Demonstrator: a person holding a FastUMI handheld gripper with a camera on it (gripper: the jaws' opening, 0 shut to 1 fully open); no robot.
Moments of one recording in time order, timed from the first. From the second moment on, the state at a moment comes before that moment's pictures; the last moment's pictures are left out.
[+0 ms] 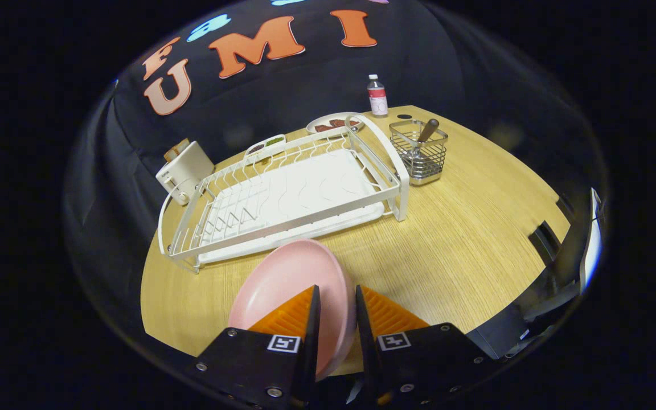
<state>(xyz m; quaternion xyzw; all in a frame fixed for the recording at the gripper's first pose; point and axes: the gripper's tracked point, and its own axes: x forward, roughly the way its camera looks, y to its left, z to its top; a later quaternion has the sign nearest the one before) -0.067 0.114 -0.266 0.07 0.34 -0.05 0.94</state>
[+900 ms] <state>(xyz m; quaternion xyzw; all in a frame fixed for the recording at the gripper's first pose) -0.044 0.074 -0.254 0.00 0.33 -0.07 0.94</state>
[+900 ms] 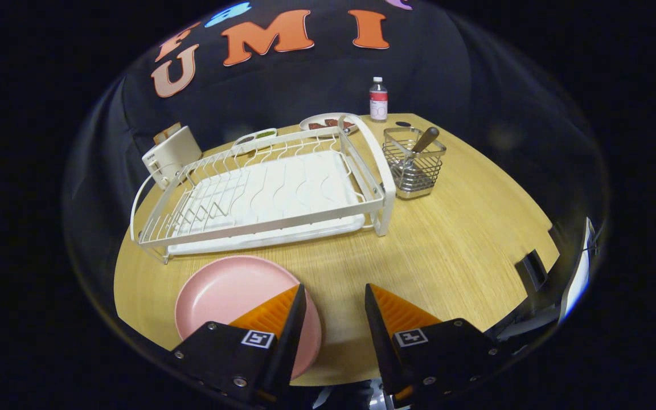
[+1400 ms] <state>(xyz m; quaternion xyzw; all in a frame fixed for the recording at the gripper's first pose) -0.018 -0.022 -0.173 0.02 0.22 -0.14 0.97</state>
